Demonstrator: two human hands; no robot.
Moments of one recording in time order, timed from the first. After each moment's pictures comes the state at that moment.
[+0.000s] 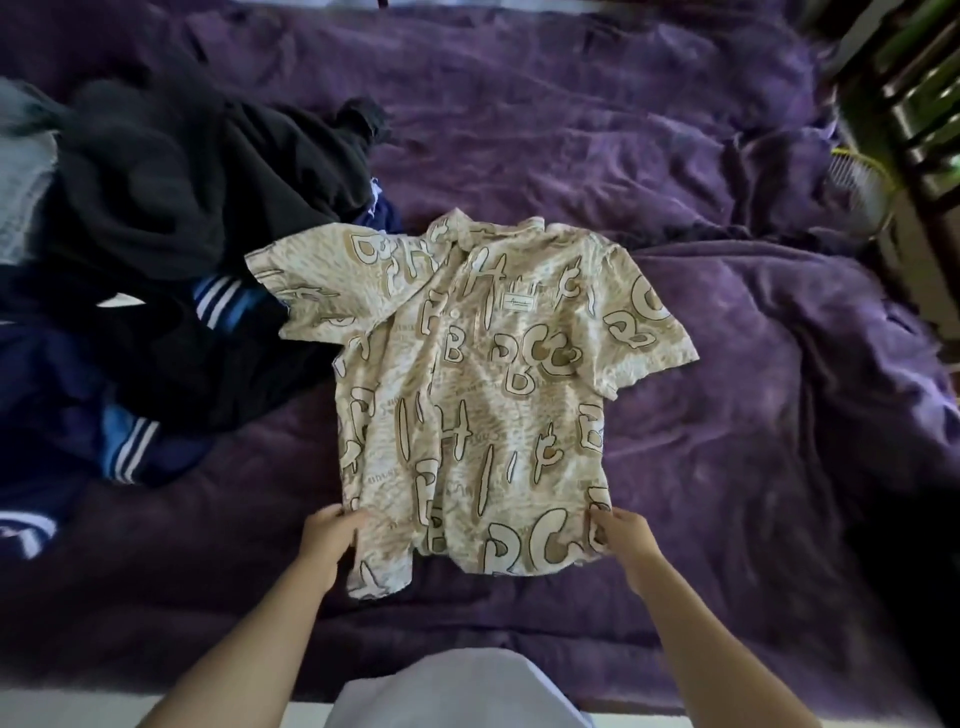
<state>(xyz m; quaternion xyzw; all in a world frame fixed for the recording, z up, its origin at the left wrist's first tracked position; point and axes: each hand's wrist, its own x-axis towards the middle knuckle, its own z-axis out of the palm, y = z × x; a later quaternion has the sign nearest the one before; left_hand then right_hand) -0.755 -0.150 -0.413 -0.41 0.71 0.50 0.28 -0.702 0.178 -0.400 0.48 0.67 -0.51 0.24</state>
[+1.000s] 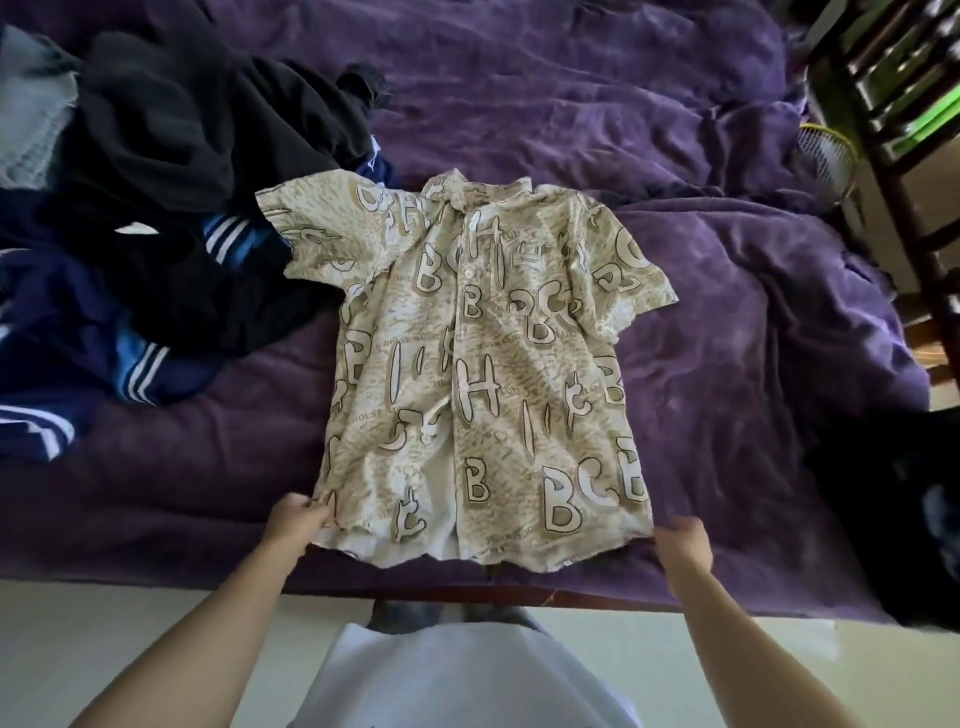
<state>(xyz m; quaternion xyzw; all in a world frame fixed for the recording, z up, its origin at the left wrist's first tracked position) -0.671 -0.192 -0.406 -0.39 0.79 0.37 0.30 -0.579 0.216 -0.387 0.61 0.68 -0.38 0.17</state>
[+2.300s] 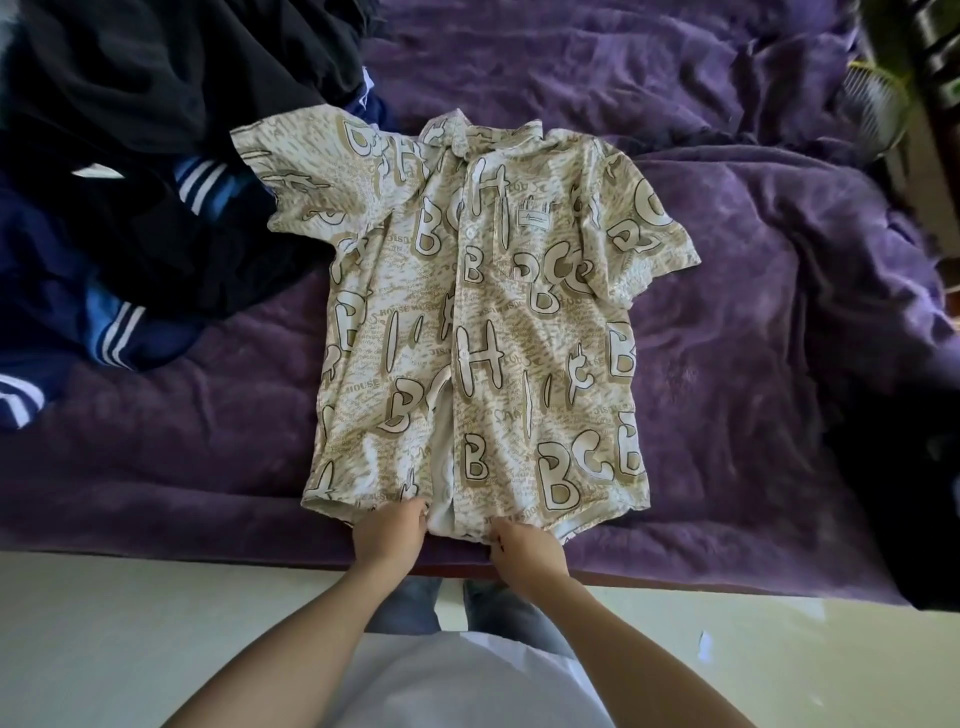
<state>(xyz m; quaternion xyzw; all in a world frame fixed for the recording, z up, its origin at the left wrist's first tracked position) -0.616 -0.097 -0.428 0.04 0.94 0.07 0.33 -0.578 0.072 -0.416 0.05 0.89 -0.17 0.43</state>
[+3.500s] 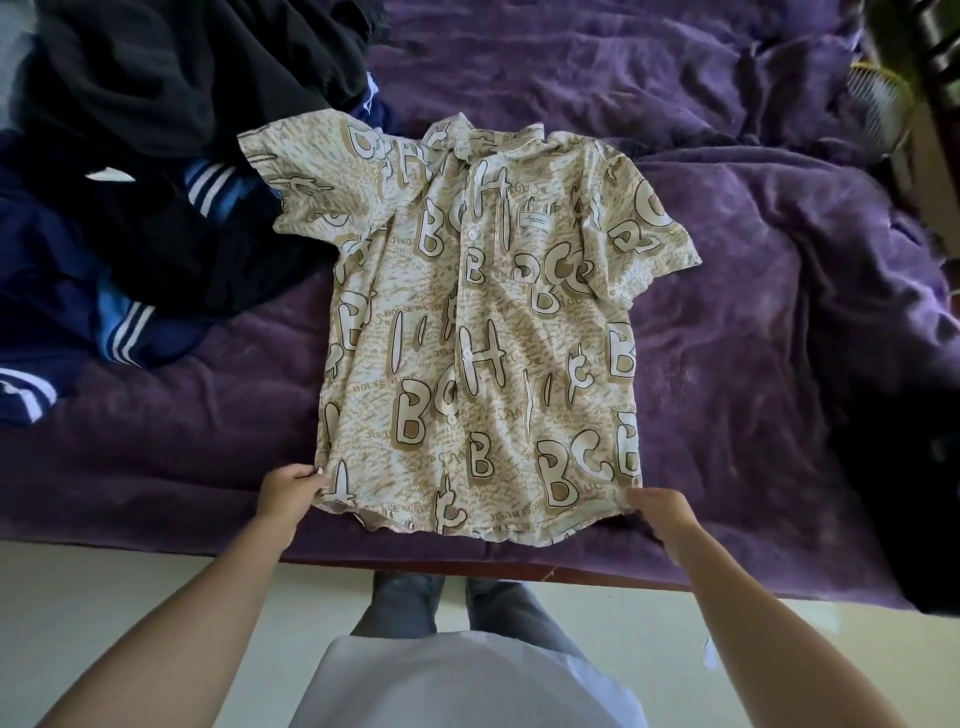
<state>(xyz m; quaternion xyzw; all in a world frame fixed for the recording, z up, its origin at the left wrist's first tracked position) -0.661 -0.196 -0.445 -0.40 0.78 0.43 0.23 -0.588 0.225 -0.427 0.52 0.69 -0.45 0.24</state>
